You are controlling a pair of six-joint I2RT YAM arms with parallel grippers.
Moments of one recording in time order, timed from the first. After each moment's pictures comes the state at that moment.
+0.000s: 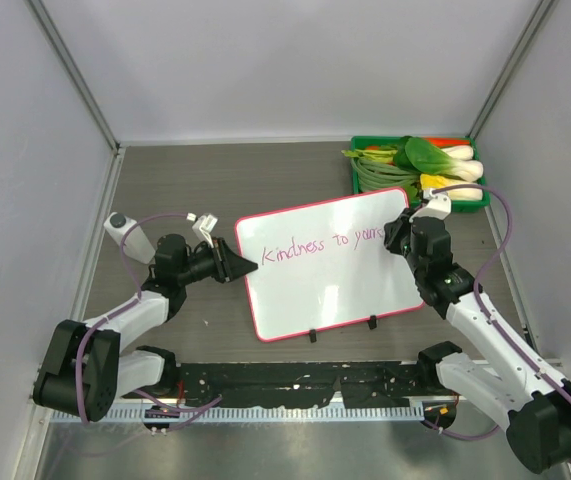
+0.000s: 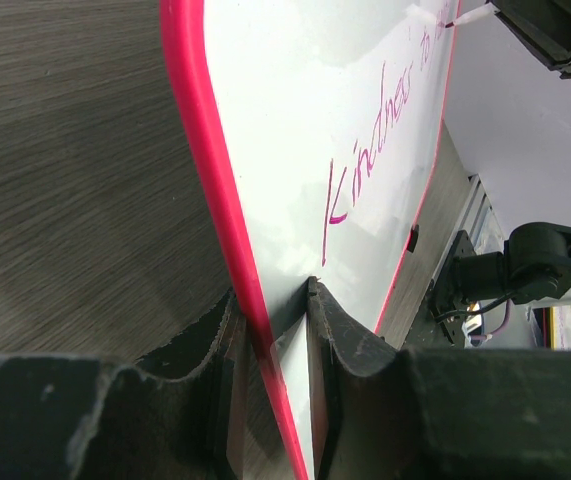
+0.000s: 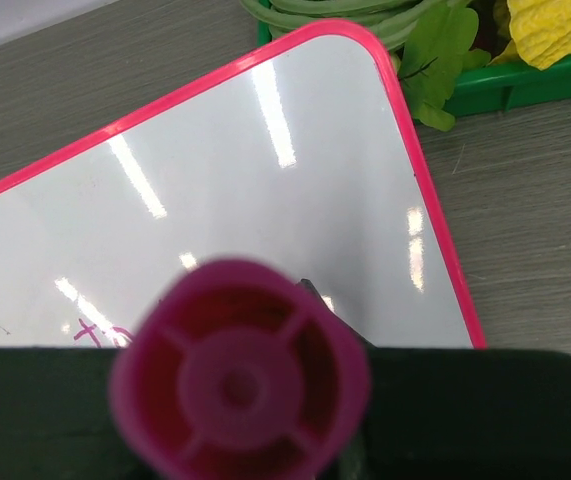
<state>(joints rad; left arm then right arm) -0.25 1.18 0.34 0.50 0.74 -0.58 0.34 0.87 0.61 -0.10 0.27 0.44</state>
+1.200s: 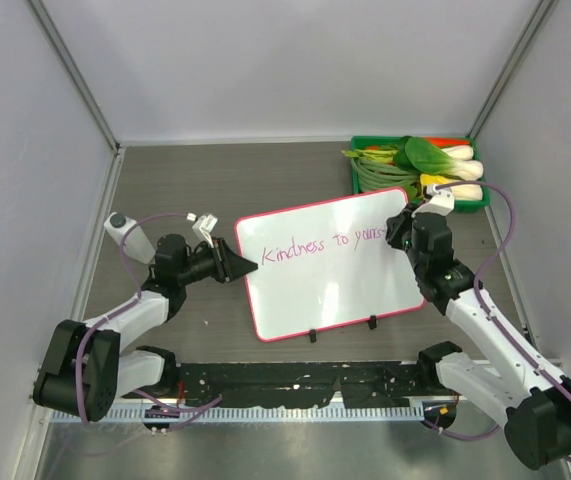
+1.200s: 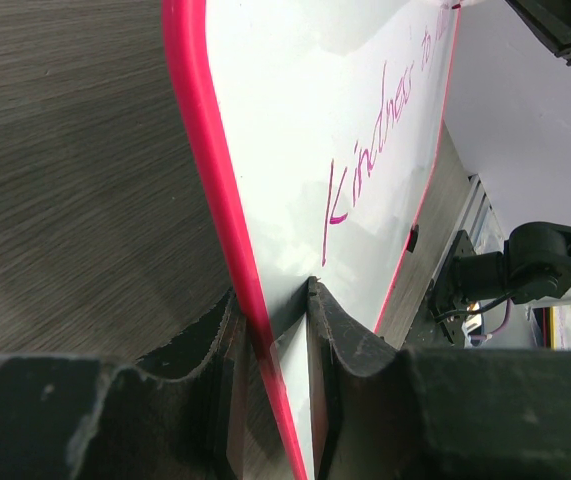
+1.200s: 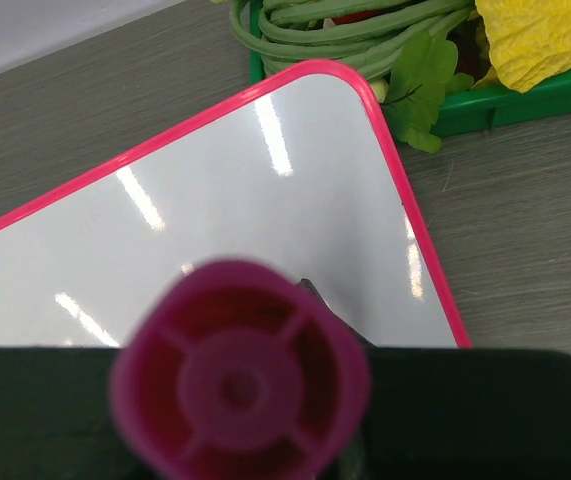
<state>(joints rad) -0.25 1.18 0.34 0.50 0.74 -0.58 0.33 0.89 0.63 -0.09 0.29 0.45</state>
